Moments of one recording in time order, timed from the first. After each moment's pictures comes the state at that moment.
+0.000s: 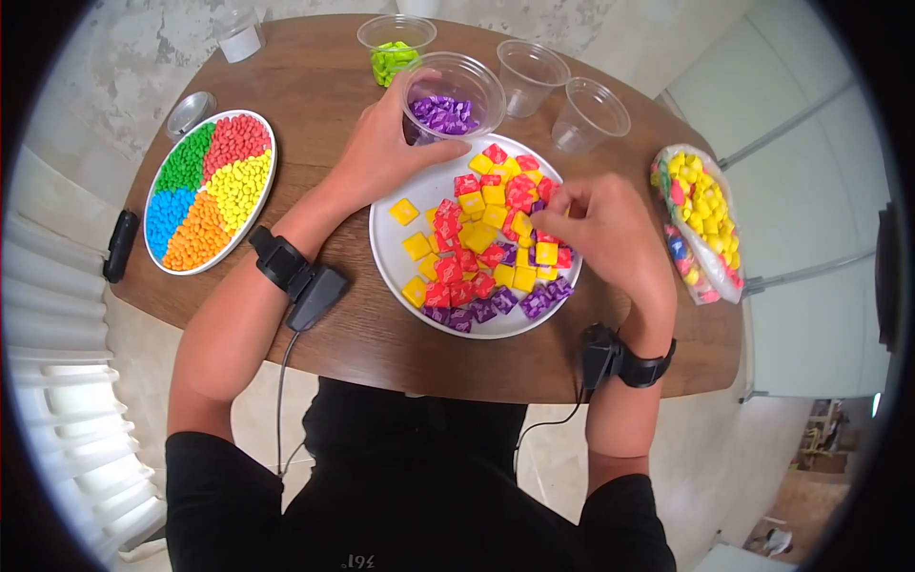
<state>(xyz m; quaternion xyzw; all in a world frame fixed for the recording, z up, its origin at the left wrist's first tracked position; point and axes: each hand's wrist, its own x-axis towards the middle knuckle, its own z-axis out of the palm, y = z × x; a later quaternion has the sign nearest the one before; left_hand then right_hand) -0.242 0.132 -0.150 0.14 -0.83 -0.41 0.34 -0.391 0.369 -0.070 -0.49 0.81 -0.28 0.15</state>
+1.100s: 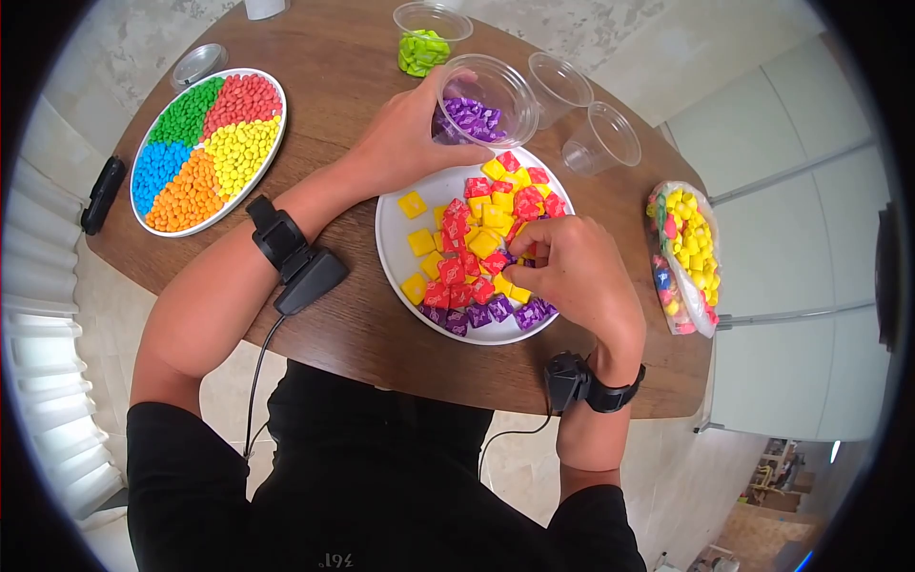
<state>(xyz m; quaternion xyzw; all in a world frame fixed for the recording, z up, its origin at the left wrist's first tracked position) -0.241 0.136 -0.151 0.13 -0.83 -0.42 0.34 -0.359 0.361 -0.070 -0.56 0.80 -0.11 0.16</state>
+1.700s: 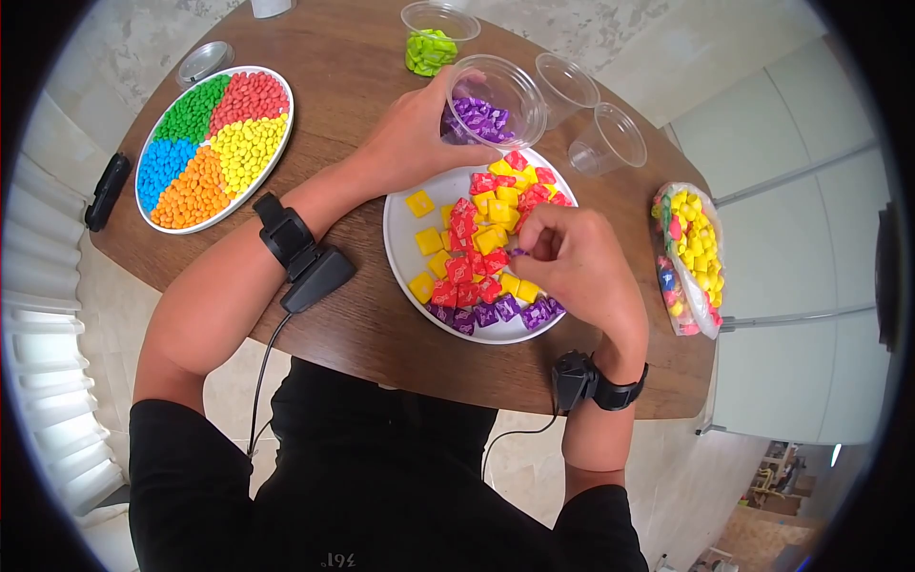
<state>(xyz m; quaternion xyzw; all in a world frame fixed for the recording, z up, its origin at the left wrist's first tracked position) -0.241 0.136 -0.152 0.13 -0.83 -0.42 0.35 -0.365 0.359 -0.084 -0.52 0.78 -0.24 0.23</state>
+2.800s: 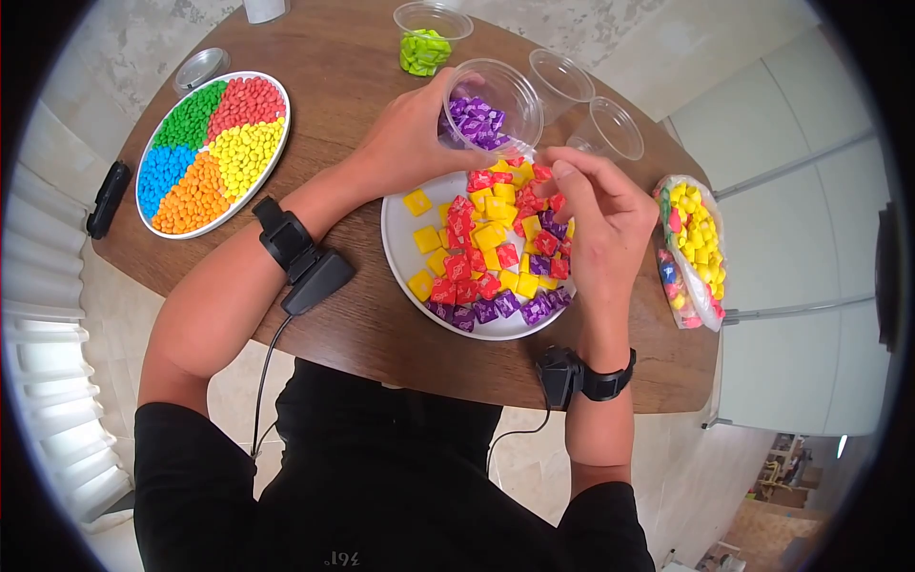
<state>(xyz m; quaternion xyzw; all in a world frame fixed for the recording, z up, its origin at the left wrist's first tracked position) -0.244 0.137 -0.154 0.11 -0.85 -0.36 0.38 -0.354 0.340 -0.091 -0.46 0.64 -0.61 0.10</state>
